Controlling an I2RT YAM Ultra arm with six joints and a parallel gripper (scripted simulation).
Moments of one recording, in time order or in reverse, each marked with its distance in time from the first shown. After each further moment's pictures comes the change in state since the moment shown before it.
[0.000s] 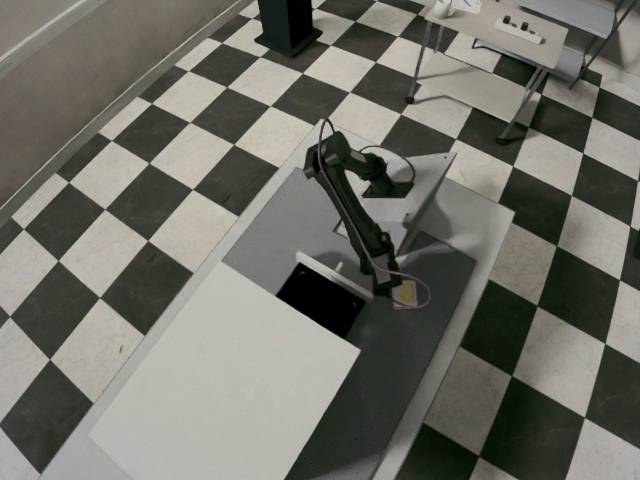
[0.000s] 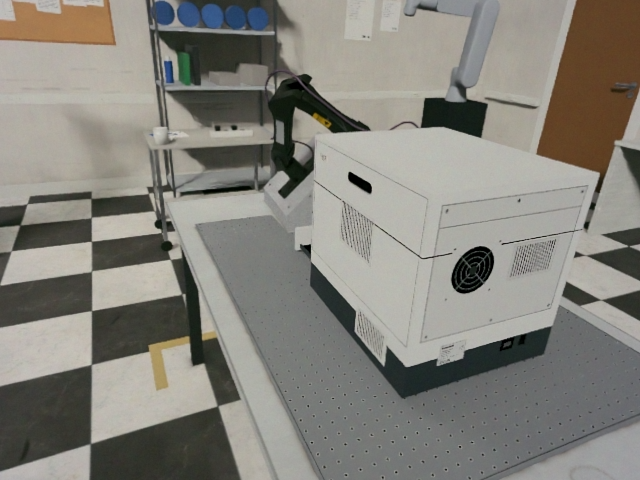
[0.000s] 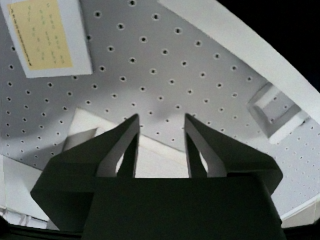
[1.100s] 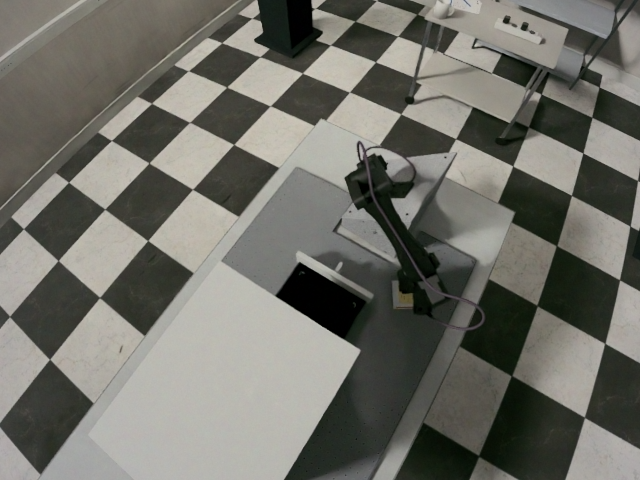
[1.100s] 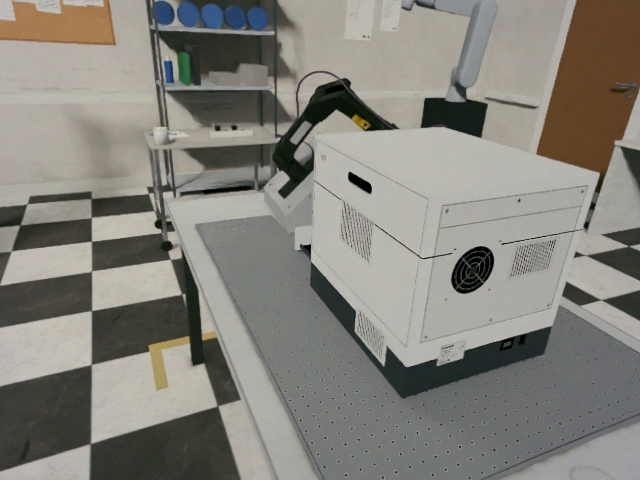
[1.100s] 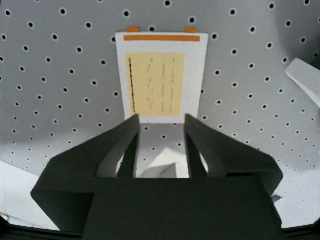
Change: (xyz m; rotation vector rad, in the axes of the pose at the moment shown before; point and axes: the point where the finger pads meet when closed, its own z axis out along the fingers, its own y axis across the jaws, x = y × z) arm -0.051 0.114 0.018 -0.007 -0.015 -0.017
